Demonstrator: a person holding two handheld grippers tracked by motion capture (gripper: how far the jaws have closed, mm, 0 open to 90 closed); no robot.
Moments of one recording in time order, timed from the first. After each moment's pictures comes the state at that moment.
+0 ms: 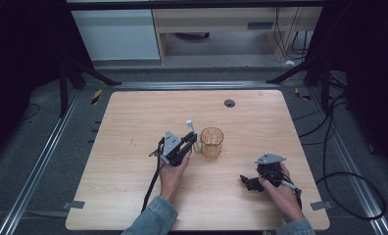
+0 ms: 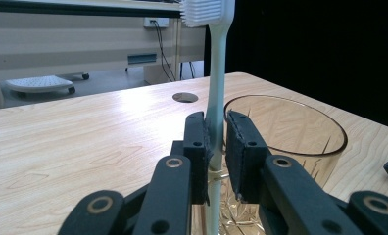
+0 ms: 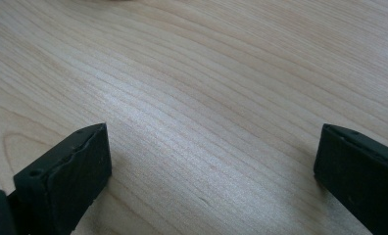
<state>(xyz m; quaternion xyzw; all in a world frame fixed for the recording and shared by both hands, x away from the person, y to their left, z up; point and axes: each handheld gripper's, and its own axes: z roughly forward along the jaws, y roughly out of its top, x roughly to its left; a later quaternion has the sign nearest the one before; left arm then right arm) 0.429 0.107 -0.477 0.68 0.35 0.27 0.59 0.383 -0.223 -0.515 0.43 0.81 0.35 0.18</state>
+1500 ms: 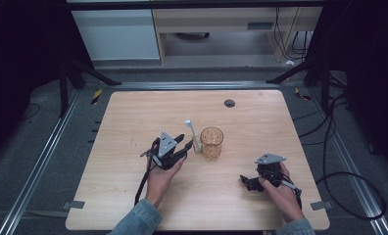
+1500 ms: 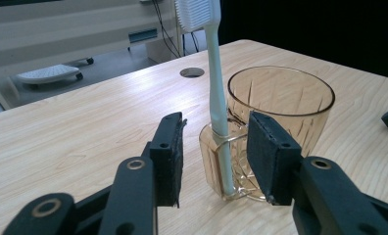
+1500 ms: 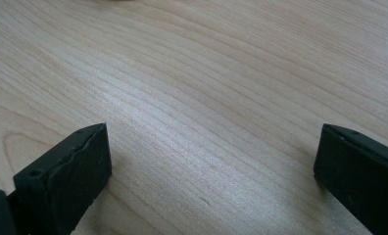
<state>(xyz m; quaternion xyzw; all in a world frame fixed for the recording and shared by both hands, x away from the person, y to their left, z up) 0.410 0.128 -0.454 0.73 0.33 0.27 0.52 0.383 -0.223 -0.515 0.42 0.82 0.35 0.18</state>
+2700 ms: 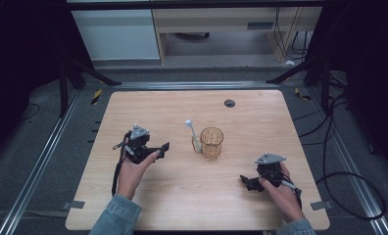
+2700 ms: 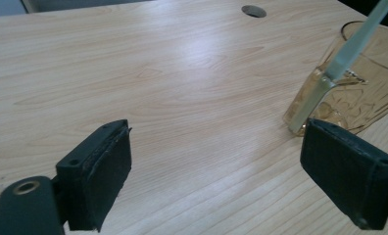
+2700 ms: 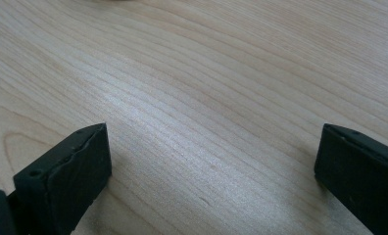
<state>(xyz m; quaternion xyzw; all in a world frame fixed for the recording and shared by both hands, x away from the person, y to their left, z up) 0.431 0.212 -0.438 0.75 0.46 0.19 0.44 0.383 -0.223 -0.515 0.42 0.82 0.35 0.18</state>
